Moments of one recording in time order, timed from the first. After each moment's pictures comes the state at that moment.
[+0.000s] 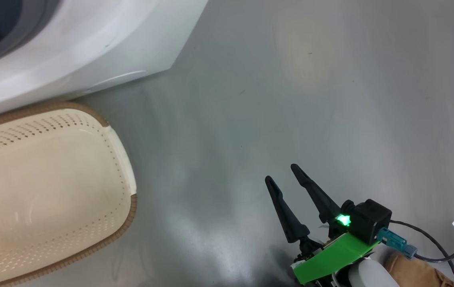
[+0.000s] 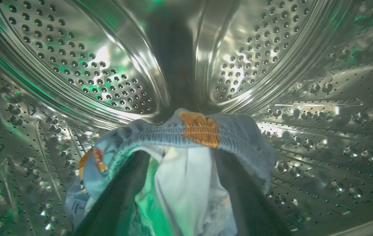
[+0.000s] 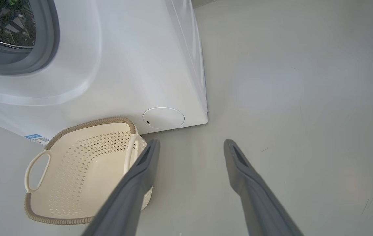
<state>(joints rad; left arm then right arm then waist) -1.46 0.35 -0.09 1.11 -0.23 0.09 -0.26 -0.19 -0.05 0.33 0.12 0.37 0.13 -0.26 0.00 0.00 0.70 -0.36</state>
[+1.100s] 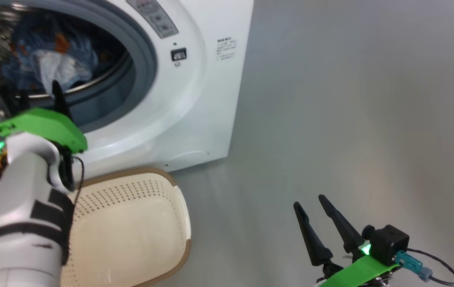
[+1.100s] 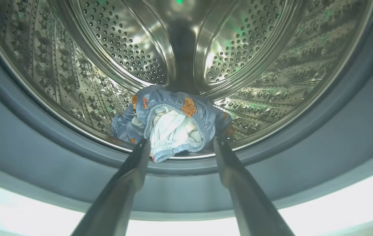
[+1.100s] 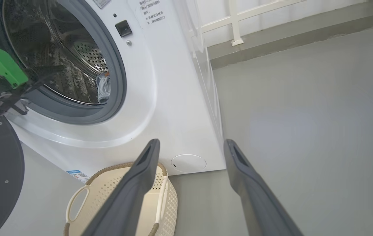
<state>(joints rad) -0.95 0.09 -0.01 1.08 -0.33 0.11 -0.26 -0.08 -0.05 0.23 0.18 0.37 0.13 -0.26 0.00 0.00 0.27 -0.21</state>
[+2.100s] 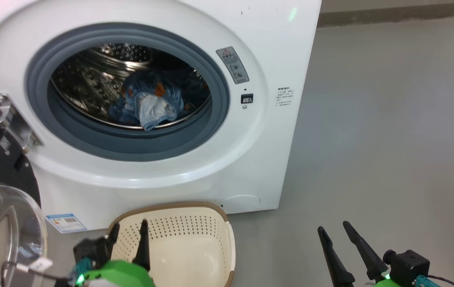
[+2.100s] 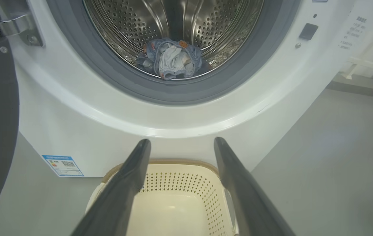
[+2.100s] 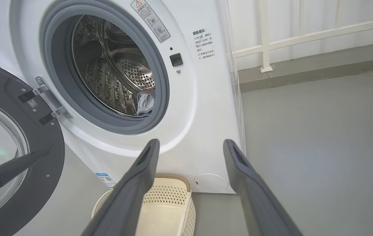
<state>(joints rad) -0.22 0.03 -0.22 0.54 -0.36 0.14 -0.26 0.04 -0.09 0.16 0.18 0.36 0.13 -0.26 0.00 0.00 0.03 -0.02</state>
